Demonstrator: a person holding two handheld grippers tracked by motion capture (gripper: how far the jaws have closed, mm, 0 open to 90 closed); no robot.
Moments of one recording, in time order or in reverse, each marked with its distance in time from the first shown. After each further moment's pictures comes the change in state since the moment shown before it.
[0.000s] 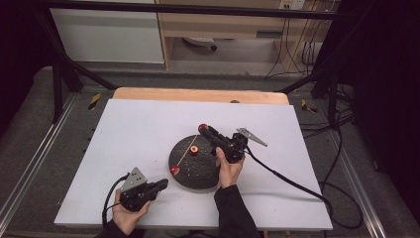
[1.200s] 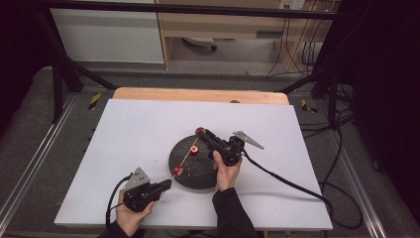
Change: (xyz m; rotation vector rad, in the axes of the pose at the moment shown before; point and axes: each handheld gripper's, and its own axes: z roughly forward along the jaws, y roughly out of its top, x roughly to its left) left arm -0.007 0.002 0.007 -0.003 -0.014 -0.046; right arm -0.002 -0.013 0.003 0.012 0.008 -0.007
